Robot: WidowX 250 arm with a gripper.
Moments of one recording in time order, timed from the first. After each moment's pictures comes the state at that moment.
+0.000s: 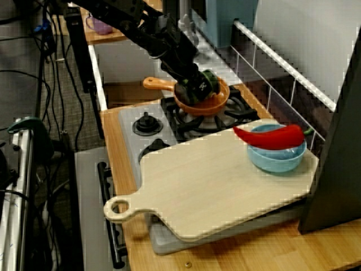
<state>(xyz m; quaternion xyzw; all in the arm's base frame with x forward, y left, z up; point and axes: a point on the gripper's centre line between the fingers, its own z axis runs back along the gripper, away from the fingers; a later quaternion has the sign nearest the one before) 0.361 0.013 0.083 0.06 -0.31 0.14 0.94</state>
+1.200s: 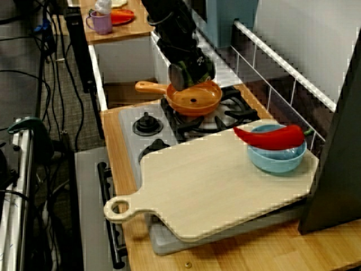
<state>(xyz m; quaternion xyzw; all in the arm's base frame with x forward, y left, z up) 0.359 0.023 0.115 0.03 -0.24 0.16 0.96</state>
